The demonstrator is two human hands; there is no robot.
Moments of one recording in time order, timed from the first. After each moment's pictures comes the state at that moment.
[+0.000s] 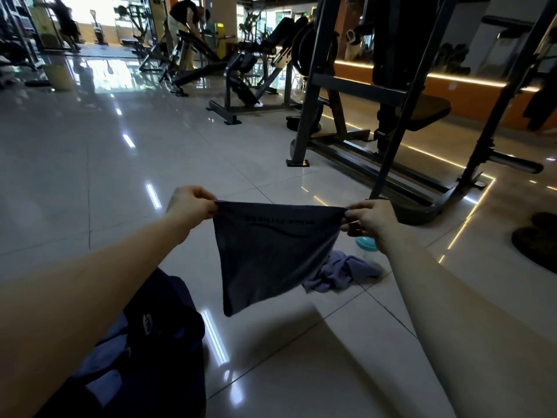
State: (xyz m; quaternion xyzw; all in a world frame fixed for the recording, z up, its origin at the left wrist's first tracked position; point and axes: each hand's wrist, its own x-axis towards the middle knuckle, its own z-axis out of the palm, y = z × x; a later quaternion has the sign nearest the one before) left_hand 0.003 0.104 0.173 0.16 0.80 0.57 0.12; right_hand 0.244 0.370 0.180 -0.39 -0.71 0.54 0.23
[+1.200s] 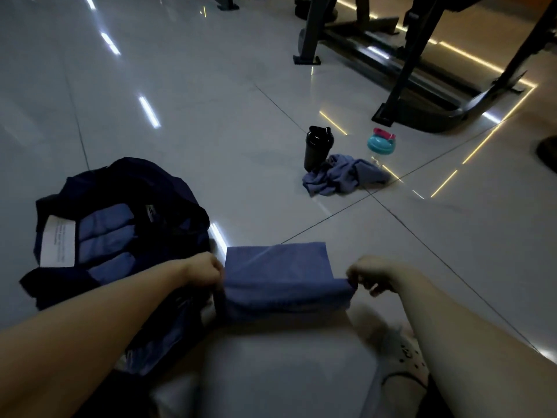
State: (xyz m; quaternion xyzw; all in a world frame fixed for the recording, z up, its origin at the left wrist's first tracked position) left_hand 0.132 -0.001 -0.078 0.25 0.85 0.11 0.45; right_hand 0.383 0.292 -0.046 -0.47 -0.73 0.43 -0.26
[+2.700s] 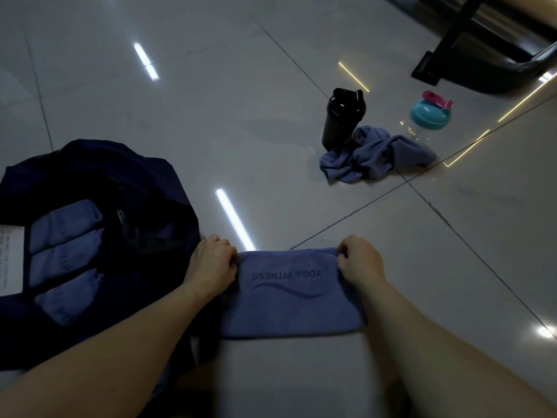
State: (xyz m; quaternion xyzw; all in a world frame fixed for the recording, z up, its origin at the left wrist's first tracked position) left_hand 0.095 0.055 -0.184 0.39 0.91 0.06 0.11; right_hand 0.286 0.321 -0.184 -0.41 -0.88 0.21 -0.06
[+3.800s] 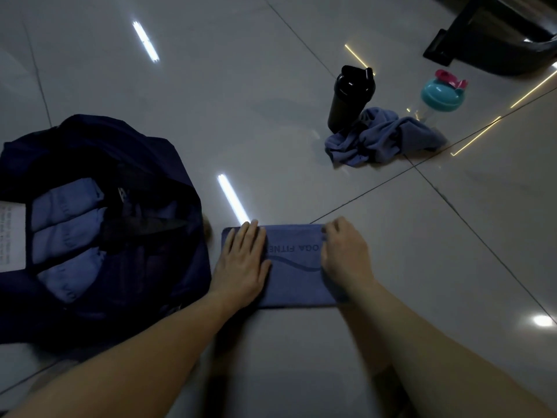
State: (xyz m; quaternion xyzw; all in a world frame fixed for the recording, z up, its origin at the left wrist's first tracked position) left_hand 0.163 0.060 -0.210 0.44 0.89 0.06 0.08; right_hand 0.284 0.275 -0.192 -0.27 -0.96 0.09 0.04
